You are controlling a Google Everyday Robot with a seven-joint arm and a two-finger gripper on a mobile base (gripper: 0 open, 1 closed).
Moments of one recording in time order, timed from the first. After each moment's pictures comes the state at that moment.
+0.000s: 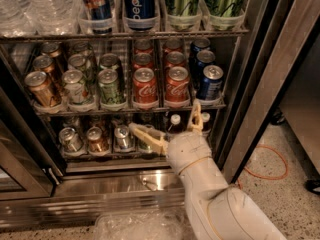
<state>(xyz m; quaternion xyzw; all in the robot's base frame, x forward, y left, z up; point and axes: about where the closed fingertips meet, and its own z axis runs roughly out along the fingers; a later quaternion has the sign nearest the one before) 0.510 -0.029 0.850 -0.14 0.61 0.14 0.77</state>
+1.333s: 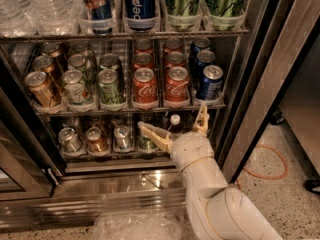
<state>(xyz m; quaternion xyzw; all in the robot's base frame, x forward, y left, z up) 0.528 -0.051 0.831 -0.12 0.62 0.10 0.77</state>
